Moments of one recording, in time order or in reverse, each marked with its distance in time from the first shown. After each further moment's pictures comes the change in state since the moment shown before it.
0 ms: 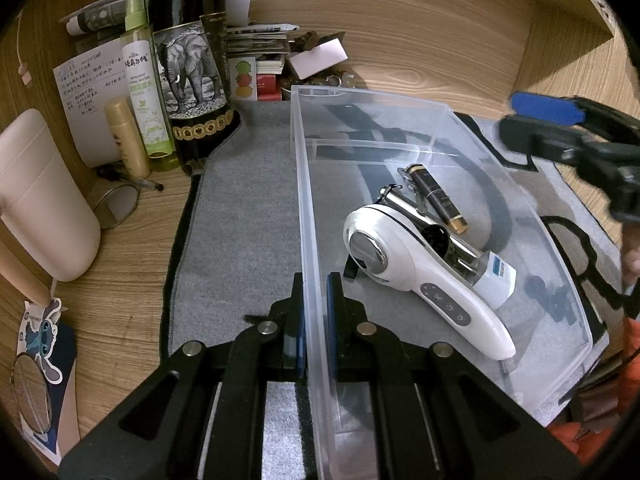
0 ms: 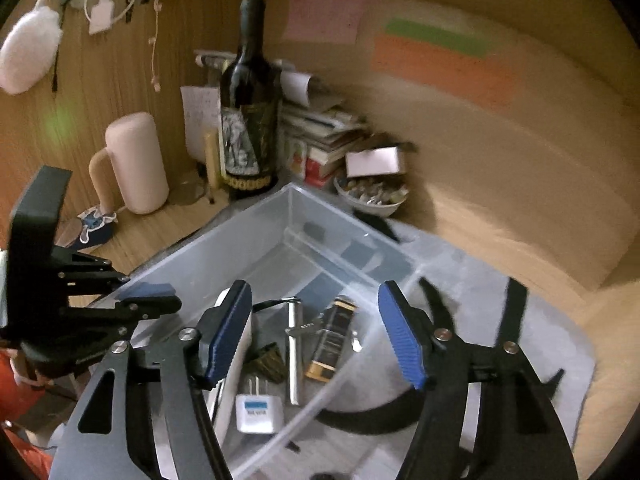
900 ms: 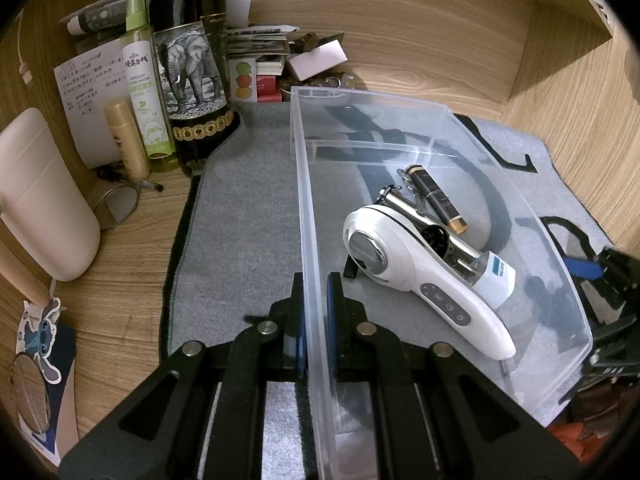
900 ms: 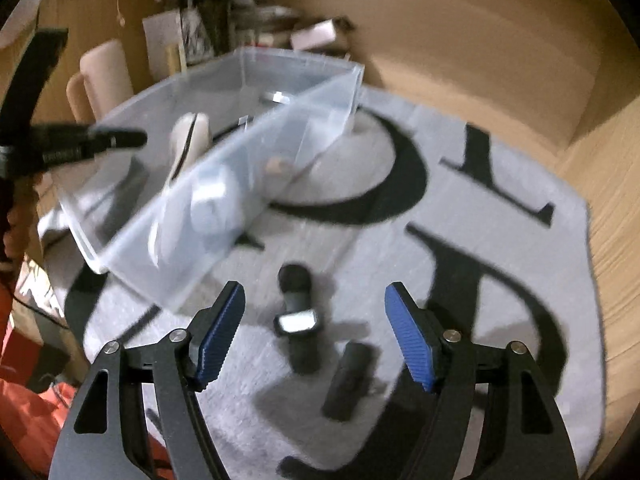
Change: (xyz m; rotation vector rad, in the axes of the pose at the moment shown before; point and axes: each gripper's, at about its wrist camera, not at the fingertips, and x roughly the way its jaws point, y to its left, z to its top) left arm -0.001 0.000 0.000 -0.004 -0.005 -0.006; right arm -0.012 -0.011 -0.126 0.151 0.224 -0.073
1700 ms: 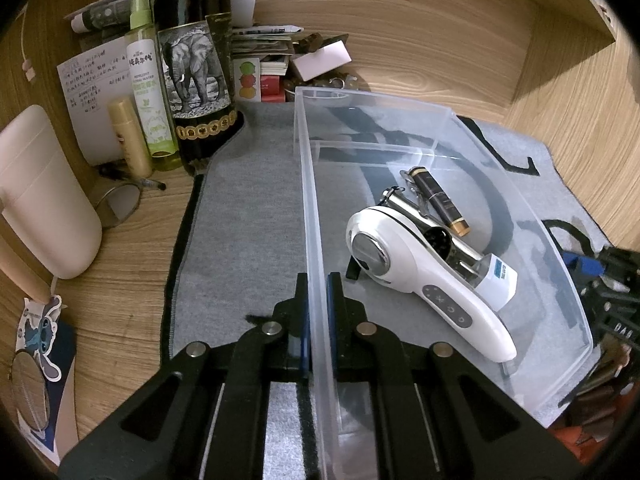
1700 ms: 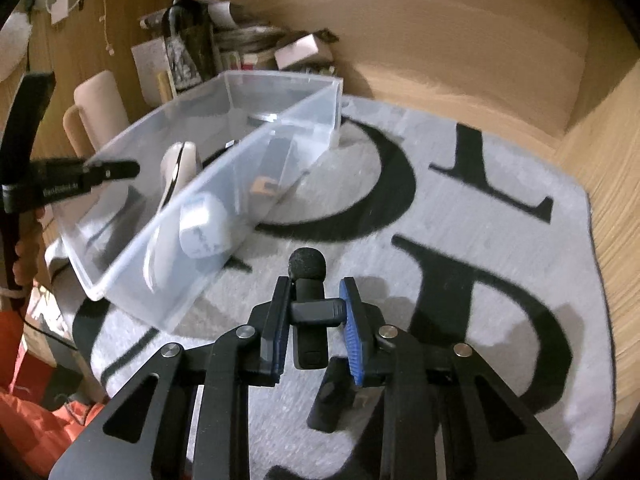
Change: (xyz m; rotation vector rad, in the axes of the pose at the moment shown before) left arm 0.000 0.001 -0.001 -0.010 -0.005 0.005; right arm -0.015 -0.018 0.006 0.069 -0.070 0.024
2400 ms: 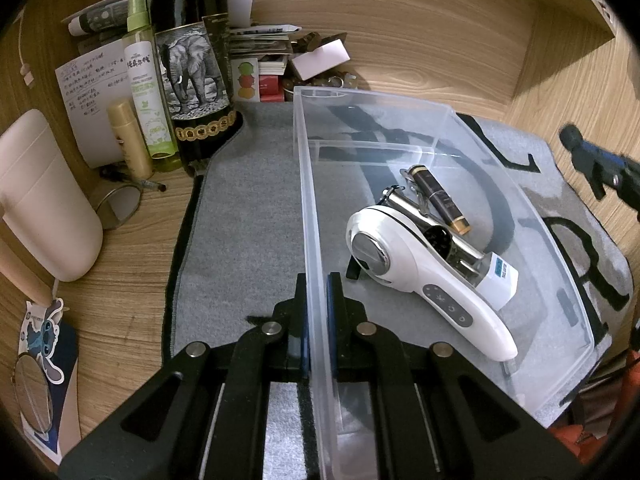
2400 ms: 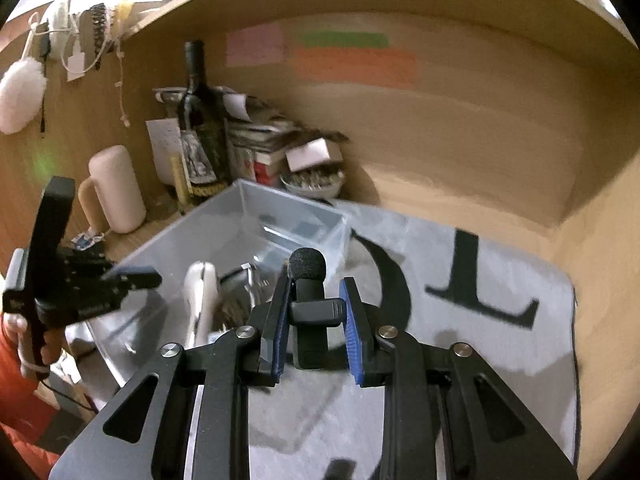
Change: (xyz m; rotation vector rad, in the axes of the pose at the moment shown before) left arm -0.001 0.003 0.000 0.005 0.003 -0.003; right arm -0.030 0.017 0.069 -0.052 -0.227 0.005
